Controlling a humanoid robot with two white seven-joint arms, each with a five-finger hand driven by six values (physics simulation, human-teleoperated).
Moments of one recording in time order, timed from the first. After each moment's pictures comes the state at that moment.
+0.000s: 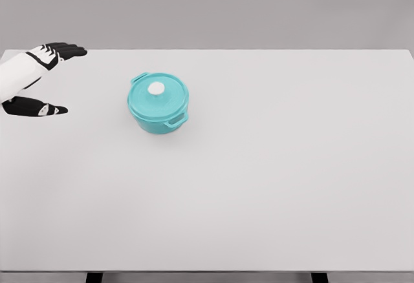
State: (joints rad) left arm -0.22 0.82 -0.08 -1.58 -0.15 -0.61 -0.36; right arm 0.08 0.00 -0.19 0.05 0.07 -0.22 -0.03
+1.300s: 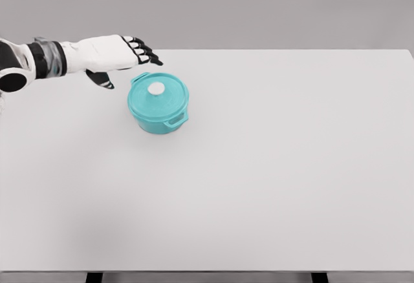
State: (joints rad) left arm -0.90 0.62 -0.71 -1.24 -0.62 -0.61 -0.52; right arm 0.08 0.00 -0.20 0.05 0.07 -0.22 -0.03
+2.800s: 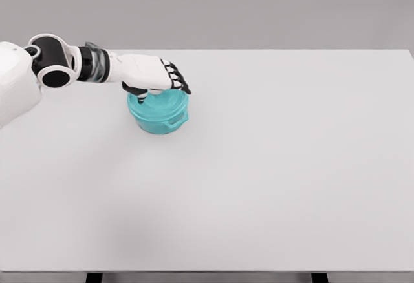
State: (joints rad) left arm -1.10 0.57 -1.09 -1.19 -0.51 -0.61 -0.54; right arm 0.08 0.00 -0.20 0.05 0.07 -0.22 -0.03
